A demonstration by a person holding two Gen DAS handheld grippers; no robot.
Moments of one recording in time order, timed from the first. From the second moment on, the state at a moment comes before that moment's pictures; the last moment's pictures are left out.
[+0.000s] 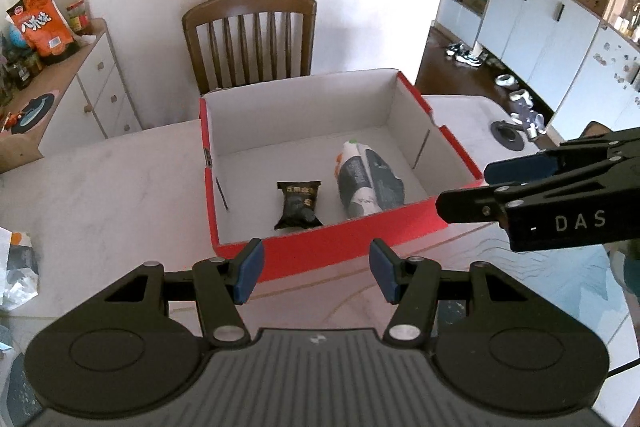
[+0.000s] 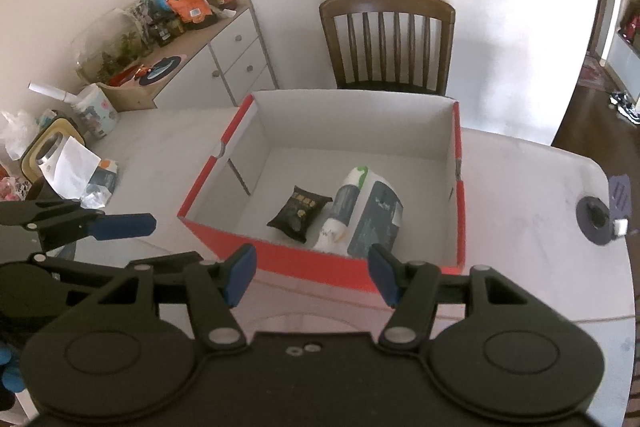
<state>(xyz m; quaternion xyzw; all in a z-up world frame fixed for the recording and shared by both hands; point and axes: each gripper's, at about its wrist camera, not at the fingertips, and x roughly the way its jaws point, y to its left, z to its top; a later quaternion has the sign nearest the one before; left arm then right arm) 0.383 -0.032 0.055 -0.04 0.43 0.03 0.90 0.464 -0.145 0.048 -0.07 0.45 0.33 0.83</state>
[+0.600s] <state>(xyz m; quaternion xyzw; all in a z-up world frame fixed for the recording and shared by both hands) 0.316 -0.038 0.066 -0.04 0.41 0.00 0.91 0.388 -0.157 0.059 -0.06 0.43 0.32 0.84</state>
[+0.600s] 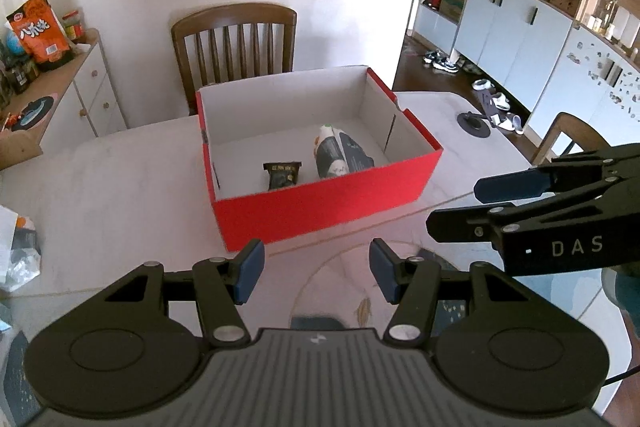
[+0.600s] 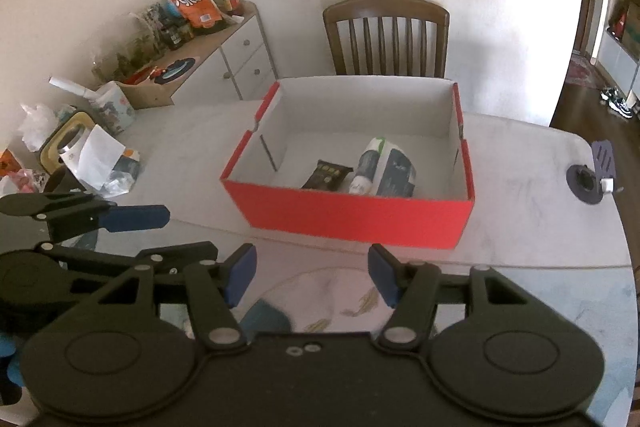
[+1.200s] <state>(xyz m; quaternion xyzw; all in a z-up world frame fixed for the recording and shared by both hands) 0.248 -0.019 0.056 -0.04 0.40 0.00 0.91 0.327 -0.159 0.042 -0.05 0.43 0.30 0.85</state>
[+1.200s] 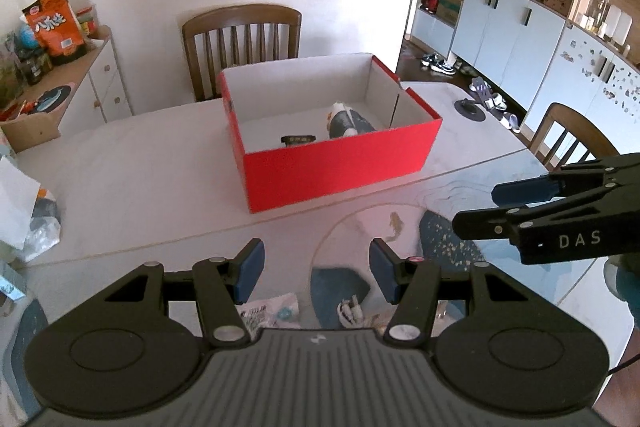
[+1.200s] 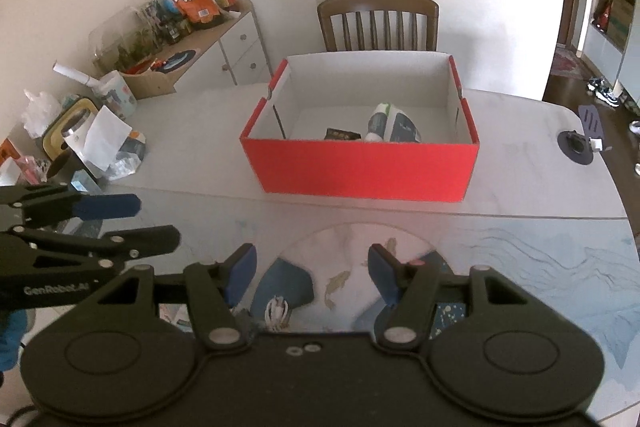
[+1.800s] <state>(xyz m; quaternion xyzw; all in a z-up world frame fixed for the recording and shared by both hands) 0.205 -0.011 0.019 -0.03 0.41 0.00 0.91 0.285 -0.163 0.002 -0.08 0.43 0.29 0.85</state>
